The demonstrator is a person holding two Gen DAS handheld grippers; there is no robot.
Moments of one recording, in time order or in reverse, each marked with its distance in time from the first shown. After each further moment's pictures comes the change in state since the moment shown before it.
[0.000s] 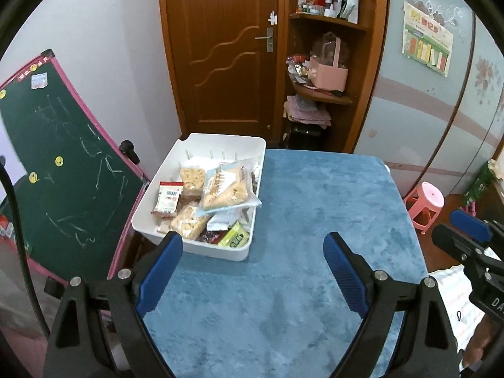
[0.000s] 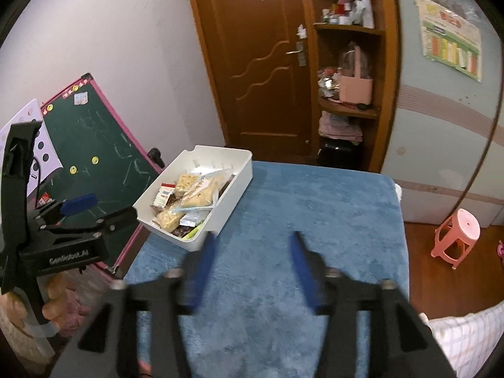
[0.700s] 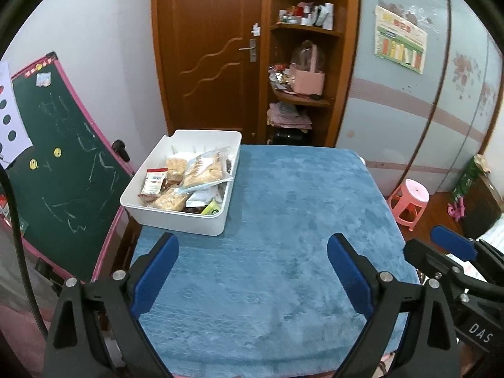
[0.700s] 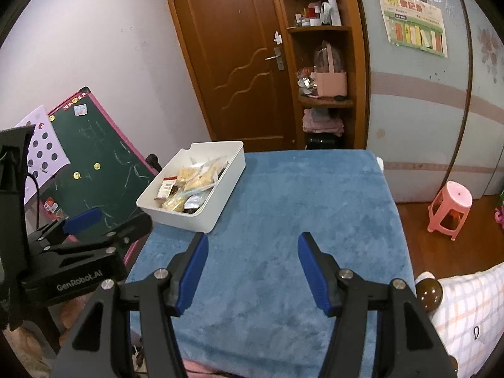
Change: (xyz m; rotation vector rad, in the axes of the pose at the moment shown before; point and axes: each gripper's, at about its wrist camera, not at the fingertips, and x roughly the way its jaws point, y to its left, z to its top) left arm -0.048 -0.036 -0.075 0.036 -0.073 -0.049; right arm -0.052 0.009 -0.079 0.093 -0.030 -0.032
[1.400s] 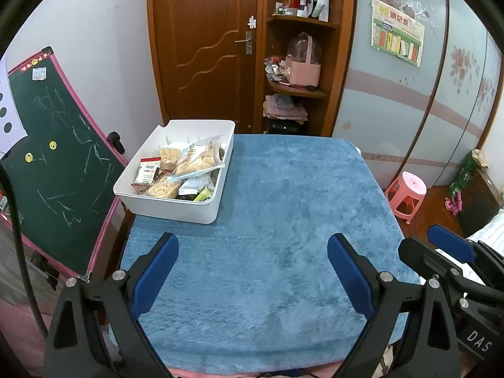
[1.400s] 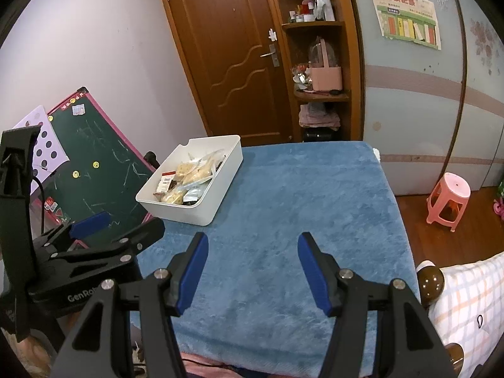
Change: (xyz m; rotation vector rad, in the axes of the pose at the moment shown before) left arm 0.006 -0.008 -0.013 -0.004 0.038 -0.012; right arm -0.002 -0.004 -0.013 0.027 0.007 0.006
